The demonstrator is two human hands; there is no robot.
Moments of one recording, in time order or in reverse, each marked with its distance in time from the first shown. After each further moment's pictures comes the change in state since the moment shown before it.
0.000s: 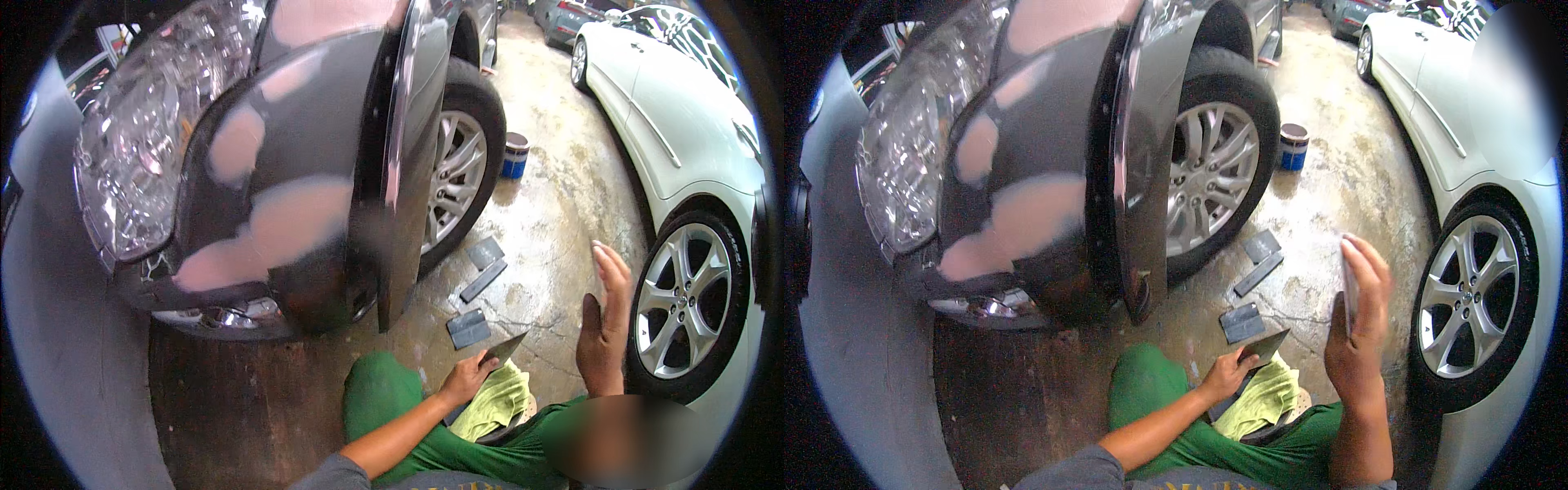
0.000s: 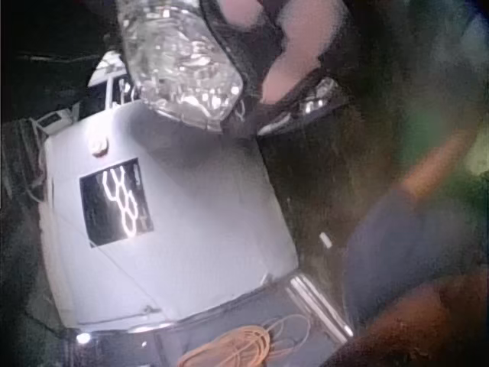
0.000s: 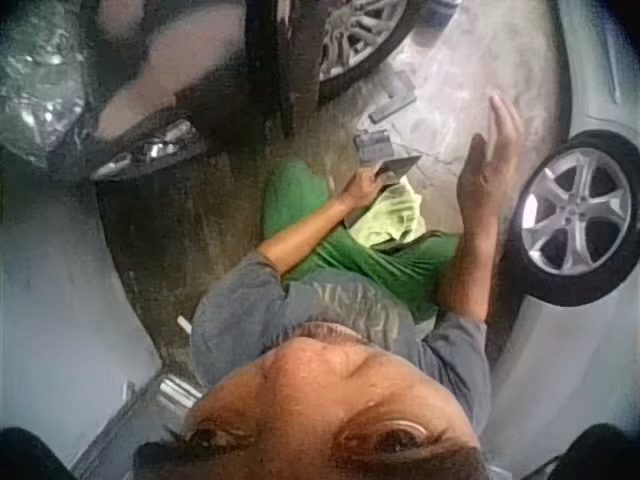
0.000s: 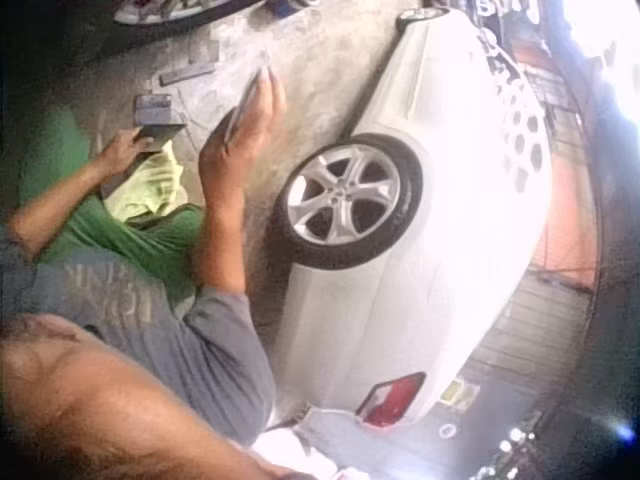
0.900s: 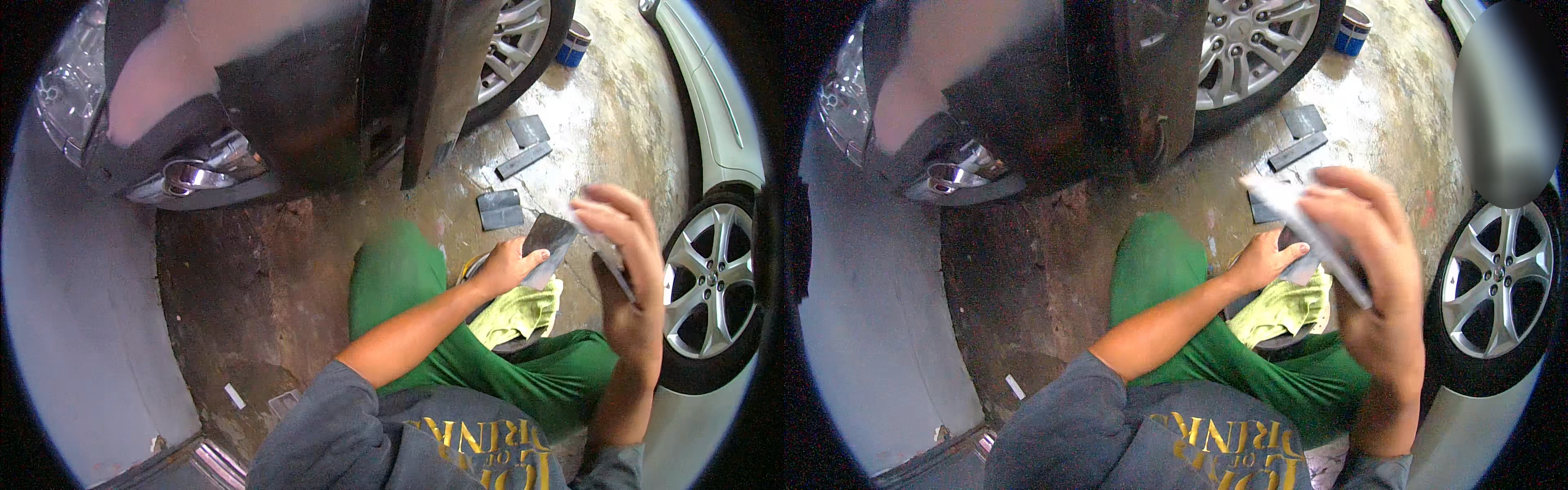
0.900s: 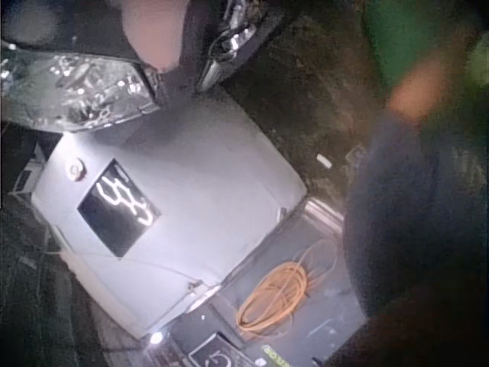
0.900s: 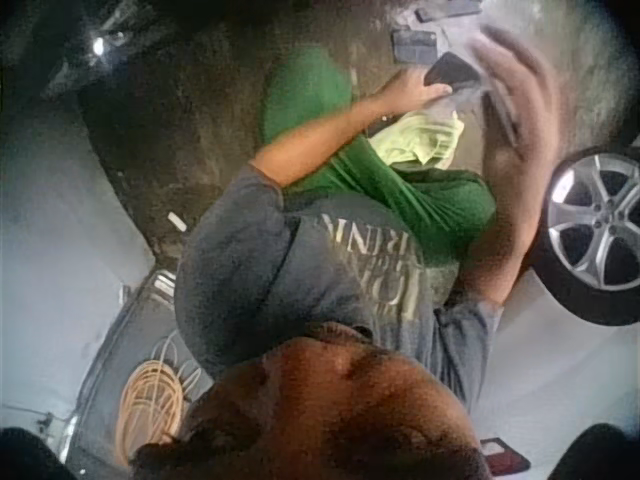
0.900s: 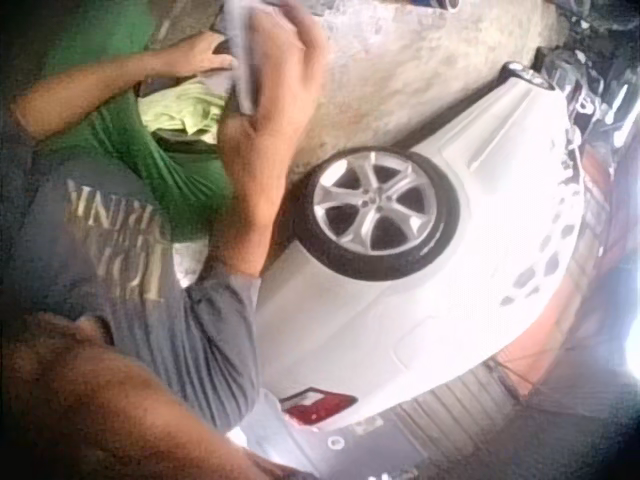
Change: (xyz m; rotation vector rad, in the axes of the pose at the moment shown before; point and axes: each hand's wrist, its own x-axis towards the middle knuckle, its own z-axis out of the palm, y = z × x) left_hand 0.012 -0.035 0.027 -0.290 0.177 -0.066; right_hand -0.029 -0.026 0.045 0.256 -0.507 -0.034
